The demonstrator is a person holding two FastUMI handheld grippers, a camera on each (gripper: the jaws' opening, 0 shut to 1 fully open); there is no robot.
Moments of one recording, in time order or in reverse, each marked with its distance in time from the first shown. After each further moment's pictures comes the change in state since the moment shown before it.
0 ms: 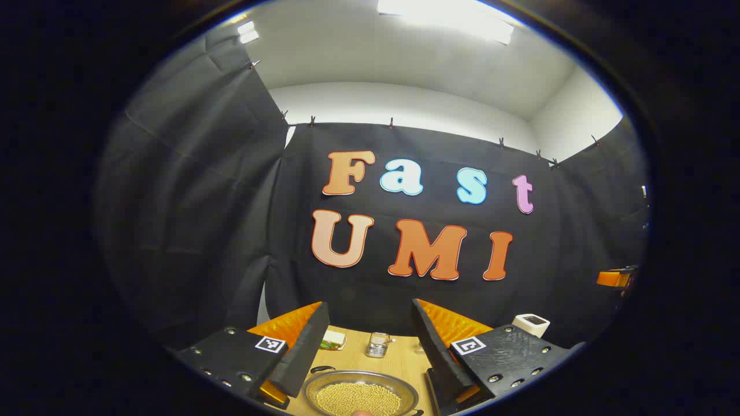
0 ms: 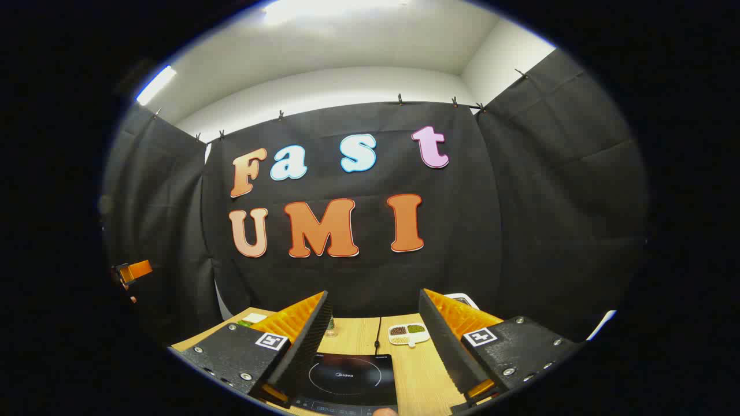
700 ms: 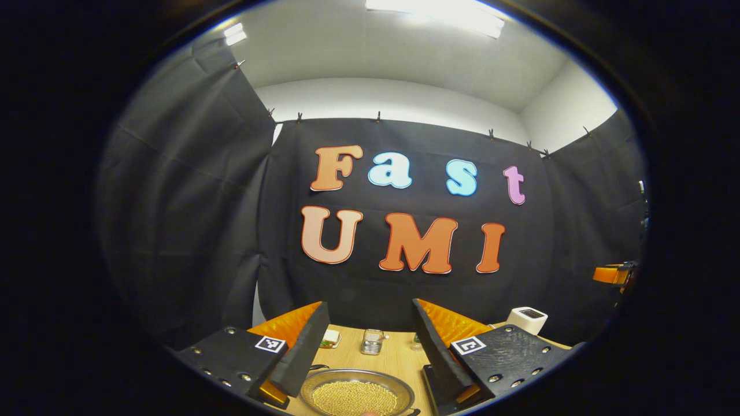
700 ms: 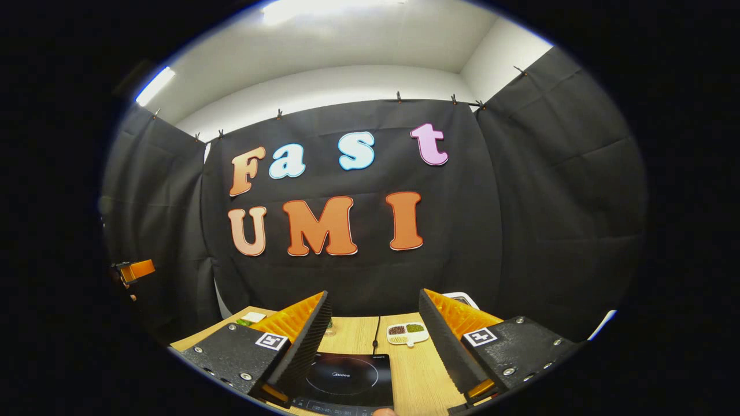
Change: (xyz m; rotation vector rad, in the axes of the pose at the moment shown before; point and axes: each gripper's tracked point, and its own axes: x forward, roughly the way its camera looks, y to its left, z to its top) left arm 0.005 -0.025 -0.005 0.038 0.028 -0.037; right arm 0.006 -0.010 -0.007 0.000 0.006 0.009
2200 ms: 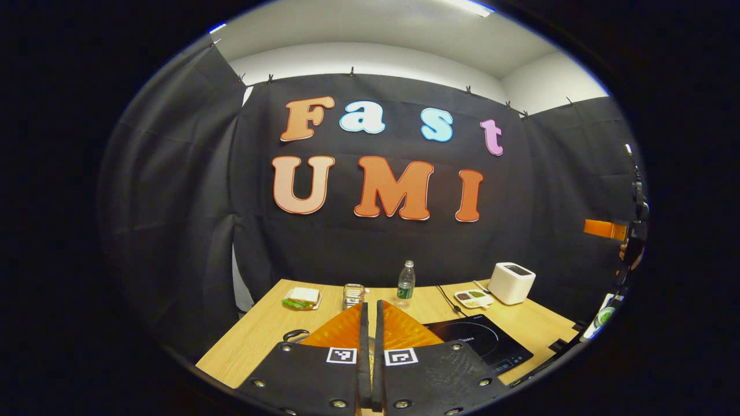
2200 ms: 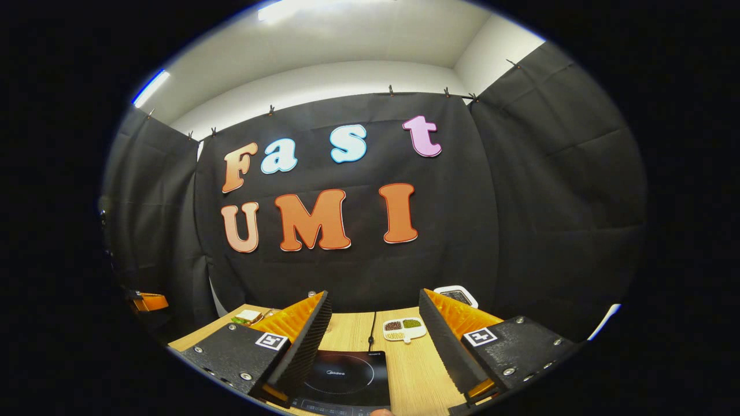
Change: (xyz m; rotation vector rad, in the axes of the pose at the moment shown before) left arm -0.006 -0.041 -0.117 0.021 0.262 -0.131; right arm 0.014 -0.013 -0.022 0.024 0.017 -0.022
